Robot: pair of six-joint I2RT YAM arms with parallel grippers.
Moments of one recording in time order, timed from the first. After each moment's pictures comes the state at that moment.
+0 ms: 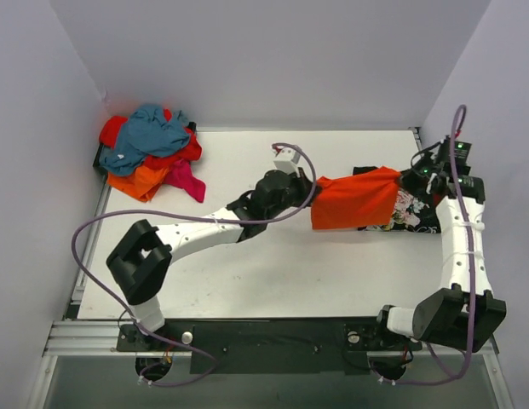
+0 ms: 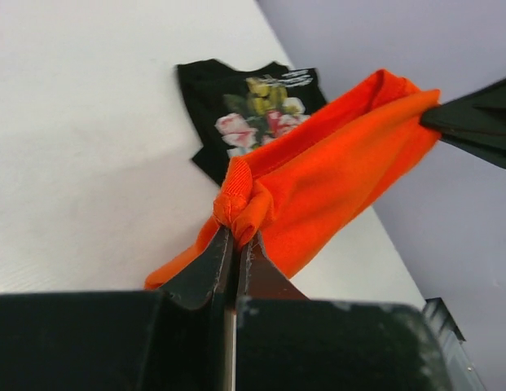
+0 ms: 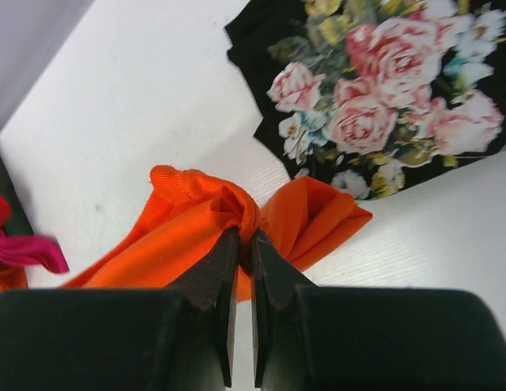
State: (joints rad) left arm -0.89 1.73 1.22 0.30 -0.15 -0.67; right arm -0.19 1.28 1.24 -0.72 -0.13 0.53
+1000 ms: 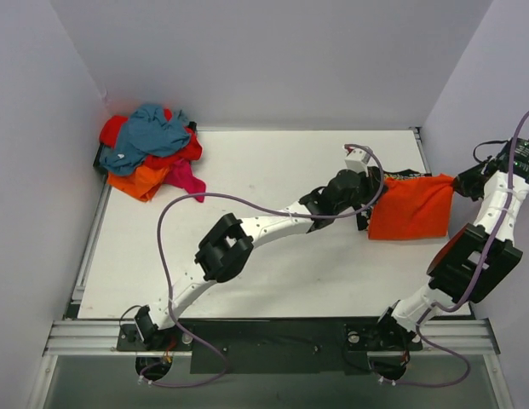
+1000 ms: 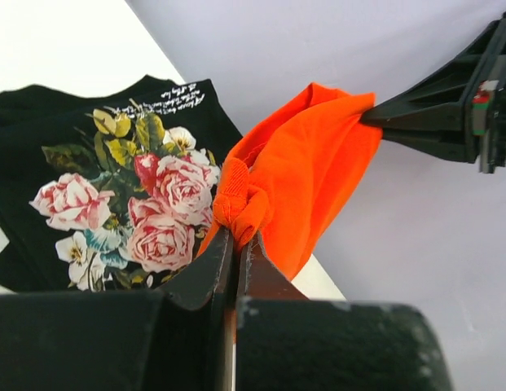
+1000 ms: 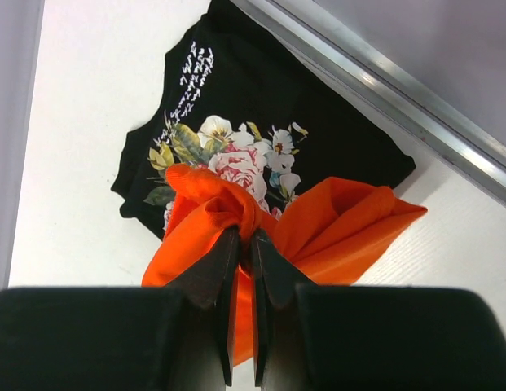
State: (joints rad) left arm -1.05 2.46 2.12 0.25 -0.12 -0.69; right arm -0.65 1.65 1.52 -0.79 -0.15 0.53
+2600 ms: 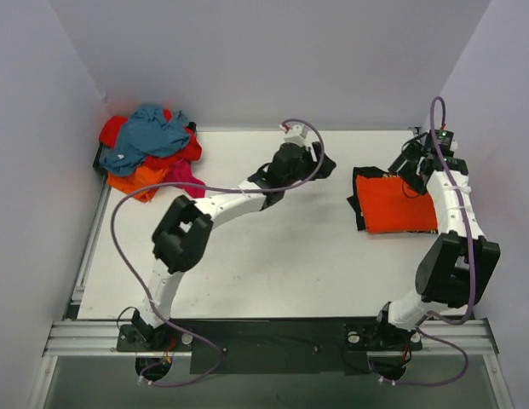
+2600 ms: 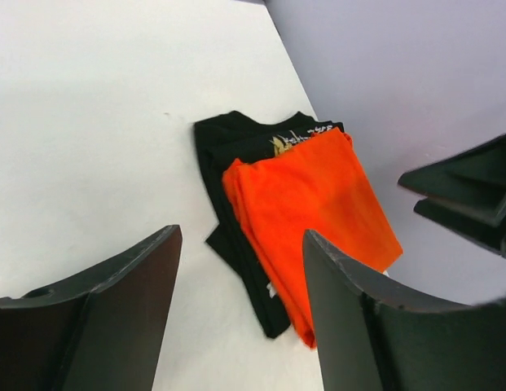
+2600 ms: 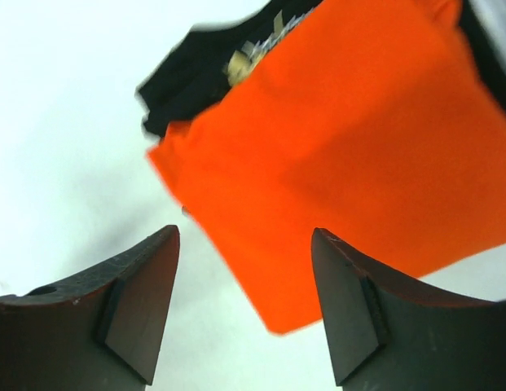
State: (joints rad) left arm -0.82 2.25 1.81 0.25 -0.06 -0.74; right arm -0.27 1.63 1.40 -0.63 0.02 0.45
